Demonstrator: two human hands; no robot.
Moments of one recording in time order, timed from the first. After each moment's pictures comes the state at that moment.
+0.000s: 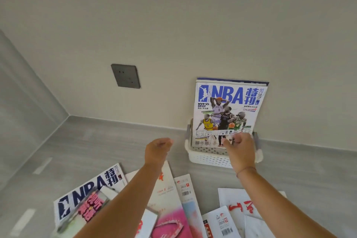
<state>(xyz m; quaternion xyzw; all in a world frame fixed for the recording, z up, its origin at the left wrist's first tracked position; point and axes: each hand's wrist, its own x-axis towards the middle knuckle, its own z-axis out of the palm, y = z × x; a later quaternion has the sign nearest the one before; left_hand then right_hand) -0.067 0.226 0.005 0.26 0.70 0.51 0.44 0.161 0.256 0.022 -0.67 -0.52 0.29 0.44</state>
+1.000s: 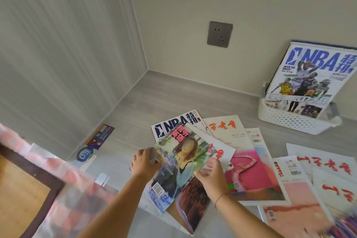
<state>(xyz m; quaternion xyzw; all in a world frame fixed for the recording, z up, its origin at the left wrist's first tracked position) -0.291 -0.079 -0.064 0.36 0.88 0.15 0.27 -0.070 -0.037 -0.042 -0.60 -0.56 0.53 0.22</state>
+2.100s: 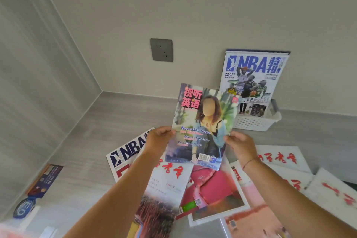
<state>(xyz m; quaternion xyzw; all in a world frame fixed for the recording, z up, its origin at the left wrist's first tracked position) -0.162 0.086 0.019 0.36 0.67 0.47 0.45 0.091 0.127 -0.008 -0.61 -0.44 0.51 0.42</state>
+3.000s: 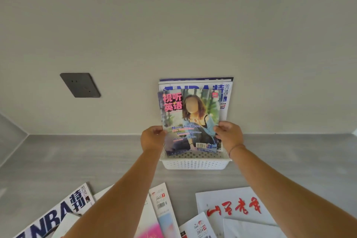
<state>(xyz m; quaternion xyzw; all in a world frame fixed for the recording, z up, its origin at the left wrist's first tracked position) 0.003 0.310 0.010 0.34 0.74 0.46 0.35 0.225 0.322 0.011 -0.65 -0.45 0.42 0.44</state>
